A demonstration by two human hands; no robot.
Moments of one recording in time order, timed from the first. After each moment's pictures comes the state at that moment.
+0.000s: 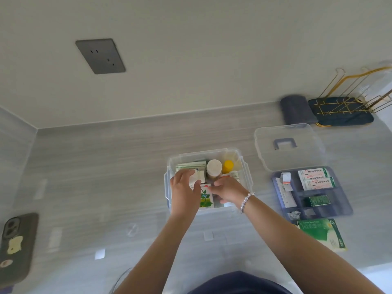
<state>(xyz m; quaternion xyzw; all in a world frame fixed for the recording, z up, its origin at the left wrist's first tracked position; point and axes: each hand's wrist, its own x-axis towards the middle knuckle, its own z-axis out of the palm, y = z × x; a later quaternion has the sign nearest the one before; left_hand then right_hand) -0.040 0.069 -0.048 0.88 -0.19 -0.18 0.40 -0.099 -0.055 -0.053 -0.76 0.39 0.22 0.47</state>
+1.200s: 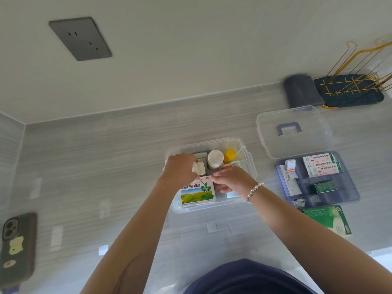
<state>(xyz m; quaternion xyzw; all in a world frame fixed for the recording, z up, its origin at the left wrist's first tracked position) 0.029 0.042 -0.042 0.87 -0.41 -0.28 0.04 -0.101 -0.067 -0.062 -0.63 0.43 0.19 0.62</state>
